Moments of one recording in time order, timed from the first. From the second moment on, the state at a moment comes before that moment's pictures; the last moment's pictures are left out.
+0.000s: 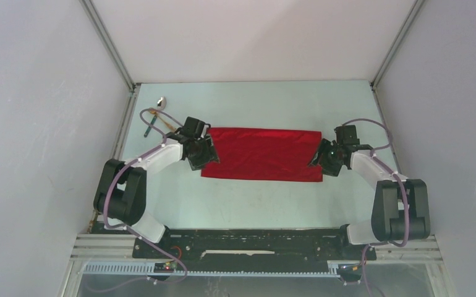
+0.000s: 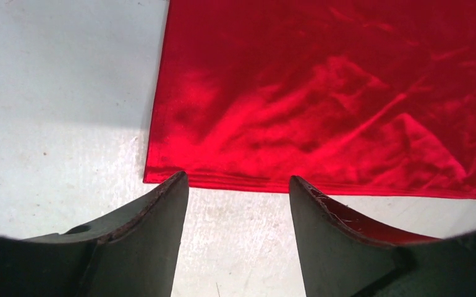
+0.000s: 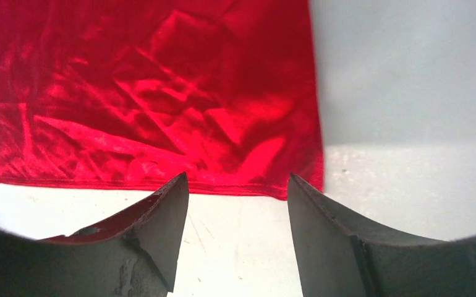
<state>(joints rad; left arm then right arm) -0.36 1.55 0.97 -0.52 0.06 -0.70 0.04 1.41 0.78 -0.44 -0.23 0.50</state>
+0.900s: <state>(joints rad) -0.36 1.63 0.93 -0.47 0.01 -0.71 -0.05 1.46 0.77 -0.37 -0.31 0.47</state>
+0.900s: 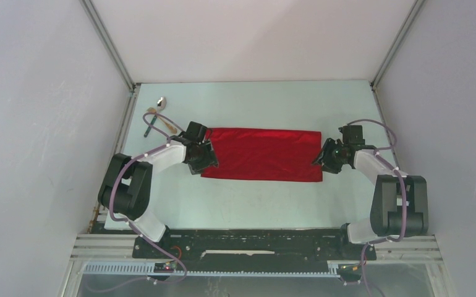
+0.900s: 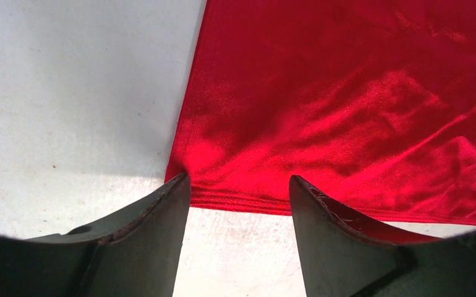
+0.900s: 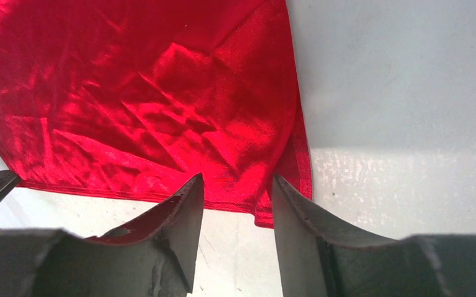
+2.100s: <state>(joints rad) -0.34 1.62 0.99 -0.51 0.07 -0.74 0.01 1.48 0.73 -0.31 -0.40 0.50</state>
